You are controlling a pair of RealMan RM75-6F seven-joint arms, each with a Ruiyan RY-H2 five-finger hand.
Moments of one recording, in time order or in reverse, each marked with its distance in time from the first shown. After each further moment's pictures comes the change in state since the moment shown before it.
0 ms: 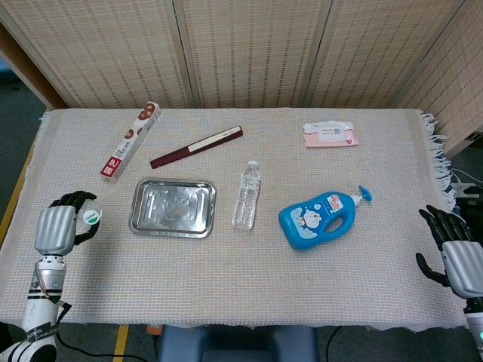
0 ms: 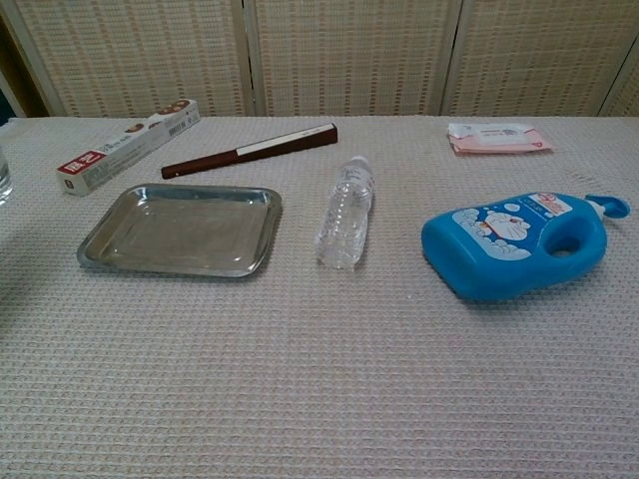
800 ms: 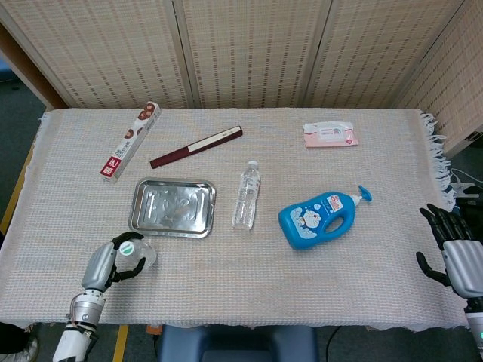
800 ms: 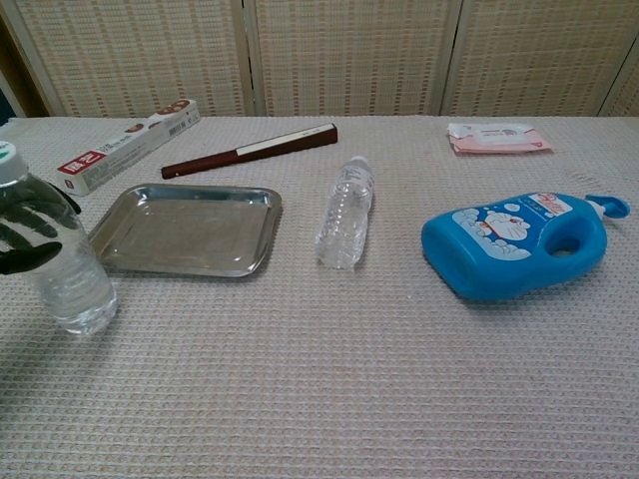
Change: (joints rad) left arm 0.075 -0.090 0.090 -0.276 -0.078 -0.047 -0.085; right arm -0.003 -0.003 0.004 0.006 -0.006 0.013 0.006
